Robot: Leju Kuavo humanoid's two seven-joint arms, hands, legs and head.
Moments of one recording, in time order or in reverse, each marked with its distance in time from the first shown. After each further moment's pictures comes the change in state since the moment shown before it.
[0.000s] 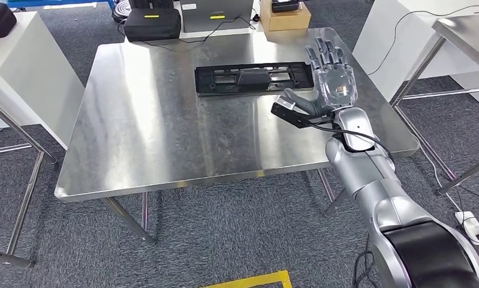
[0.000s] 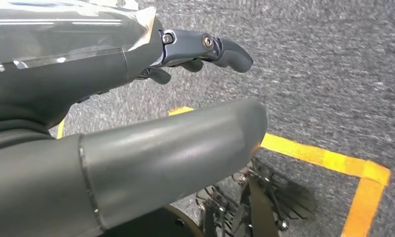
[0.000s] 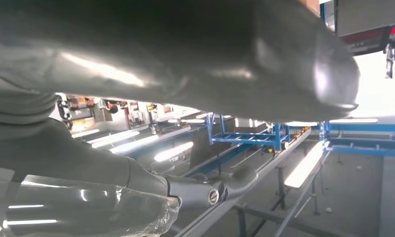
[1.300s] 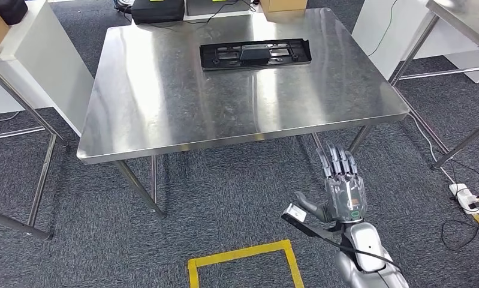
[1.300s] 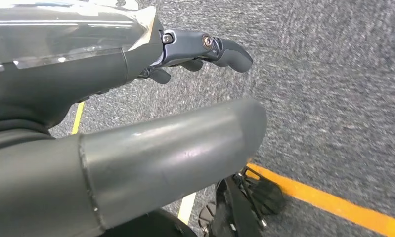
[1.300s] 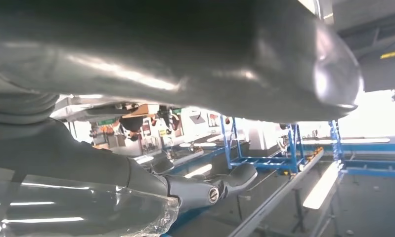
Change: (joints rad) left arm 0.005 -0.008 0.020 -0.003 0.007 0.062 -0.027; right arm 0.837 -0.168 -0.044 -0.727 0.053 -0.095 0.089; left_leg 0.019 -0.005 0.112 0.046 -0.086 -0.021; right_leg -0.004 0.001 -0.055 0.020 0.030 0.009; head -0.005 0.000
